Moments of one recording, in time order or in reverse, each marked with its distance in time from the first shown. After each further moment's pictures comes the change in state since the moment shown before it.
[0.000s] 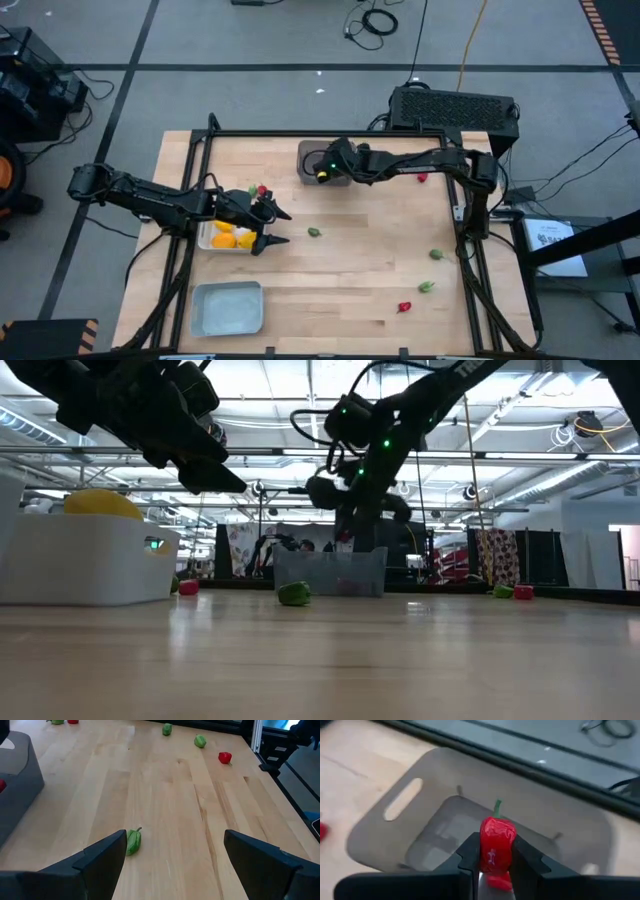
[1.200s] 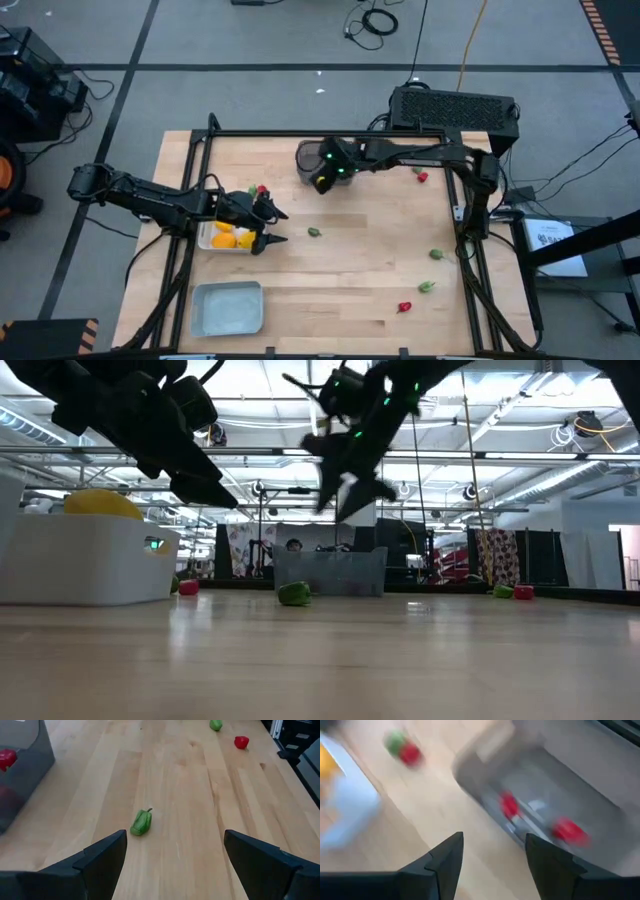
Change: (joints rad) left arm 0.001 0.000 0.000 -0.081 -0.043 -0.034; right arm 0.005 -0.018 0.232 -0.385 -0.425 -0.119
